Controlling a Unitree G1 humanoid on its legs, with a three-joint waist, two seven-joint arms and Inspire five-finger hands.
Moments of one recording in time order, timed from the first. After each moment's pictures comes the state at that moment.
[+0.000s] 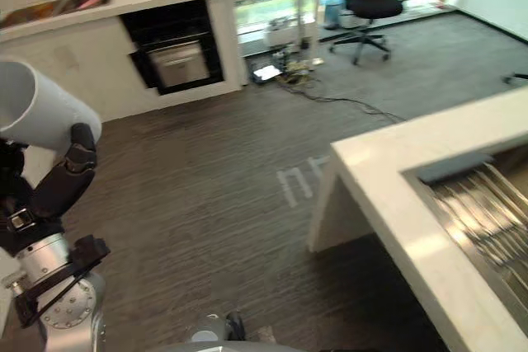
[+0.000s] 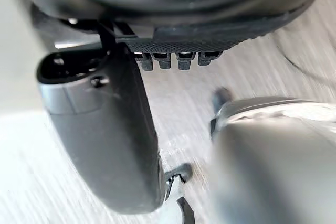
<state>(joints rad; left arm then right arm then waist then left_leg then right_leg) 0.26 0.06 0.19 -0.48 0.09 -0.42 0.45 0.02 -0.32 -0.07 1.14 0.12 0.26 0.21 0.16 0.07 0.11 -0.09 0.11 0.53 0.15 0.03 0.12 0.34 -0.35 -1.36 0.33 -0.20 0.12</state>
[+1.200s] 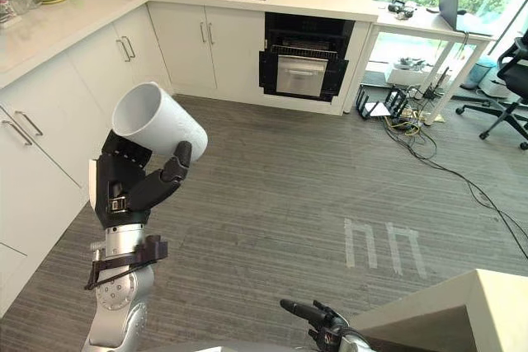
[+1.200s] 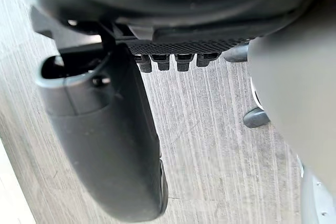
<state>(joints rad) 0.22 0.14 -0.04 -0.19 -0.19 -0.47 0.28 0.09 -0.12 -0.06 0.95 0.37 0.24 0.14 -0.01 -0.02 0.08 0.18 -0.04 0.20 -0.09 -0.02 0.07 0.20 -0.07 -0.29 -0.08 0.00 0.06</state>
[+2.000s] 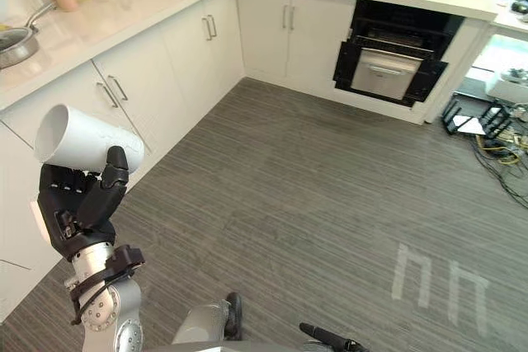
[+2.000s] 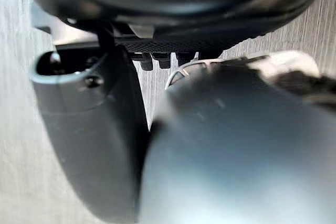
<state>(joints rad) 0.33 -0.01 0.05 -0.30 -0.23 -0.46 0.39 0.09 -0.21 -0.12 1.08 0.31 0.33 0.15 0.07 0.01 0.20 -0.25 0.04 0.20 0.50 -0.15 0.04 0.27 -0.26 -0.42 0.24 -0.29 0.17</state>
